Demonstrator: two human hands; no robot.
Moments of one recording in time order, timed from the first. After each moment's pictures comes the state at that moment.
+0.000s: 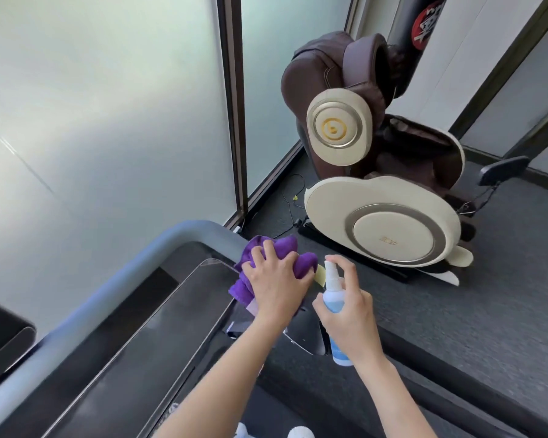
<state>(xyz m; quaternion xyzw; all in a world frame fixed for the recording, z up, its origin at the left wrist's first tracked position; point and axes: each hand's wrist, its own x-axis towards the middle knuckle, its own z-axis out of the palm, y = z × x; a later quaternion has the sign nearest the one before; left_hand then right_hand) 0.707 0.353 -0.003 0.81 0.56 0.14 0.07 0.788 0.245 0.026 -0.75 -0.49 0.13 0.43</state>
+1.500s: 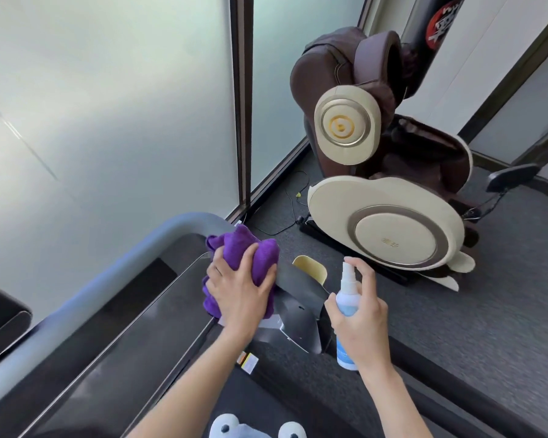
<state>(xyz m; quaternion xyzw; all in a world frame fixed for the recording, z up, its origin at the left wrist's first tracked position) 0.663 0.354 -0.039 0.71 0.64 0.27 0.15 0.798 0.235 0.022 -0.75 -0.46 0.09 0.47</state>
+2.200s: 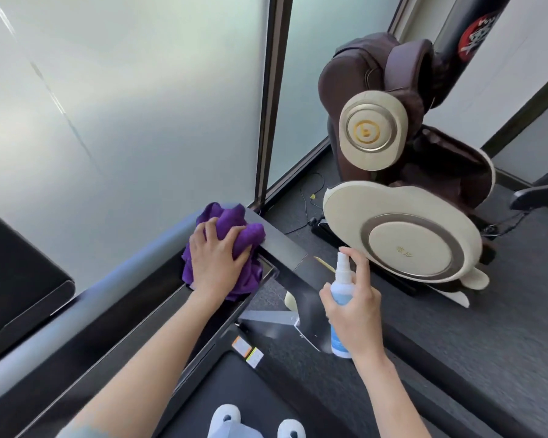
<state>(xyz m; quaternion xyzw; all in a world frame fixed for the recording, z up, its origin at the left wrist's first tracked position) 0.574 0.414 -0.022 0.77 0.59 0.23 0.09 0.755 0.262 0.033 -0.74 -0.48 0.14 0.44</state>
